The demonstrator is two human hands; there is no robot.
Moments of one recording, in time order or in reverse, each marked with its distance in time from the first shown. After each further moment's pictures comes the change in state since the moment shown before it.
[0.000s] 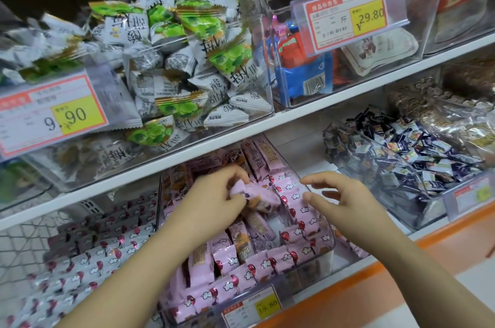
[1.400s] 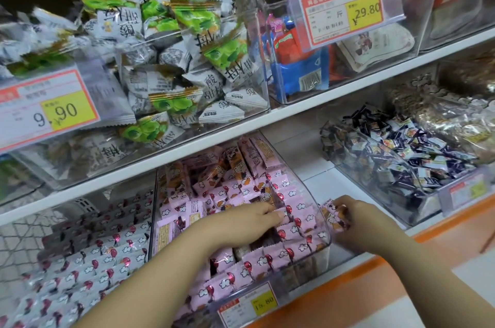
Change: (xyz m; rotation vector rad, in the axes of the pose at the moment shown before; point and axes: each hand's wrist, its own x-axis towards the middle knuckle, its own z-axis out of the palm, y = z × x) left_hand 0.016 0.007 0.043 0.097 -0.609 -0.131; right_hand 0.005 0.085 -0.013 -0.732 -0.217 0.378
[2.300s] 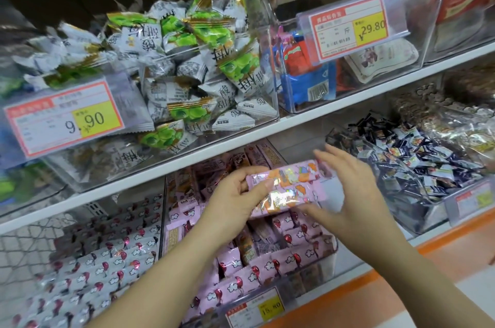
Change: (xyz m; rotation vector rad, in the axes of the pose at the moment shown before) left_hand -0.016 -0.002 -0.006 -0.882 0.585 0.283; right_hand -0.051 -0.074 -0.049 0.393 0.556 -0.550
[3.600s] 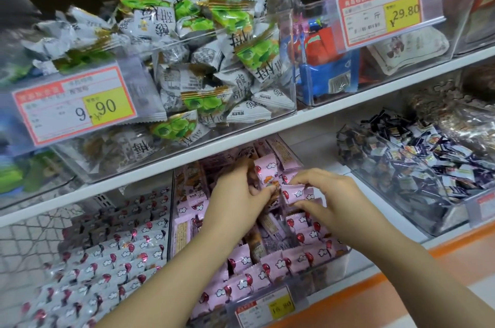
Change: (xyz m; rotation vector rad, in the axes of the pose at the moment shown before) left_hand 0.003 -0.002 -0.007 0.801 0.233 0.135; right_hand 0.018 -0.002 0.025 0.046 -0.276 -0.085
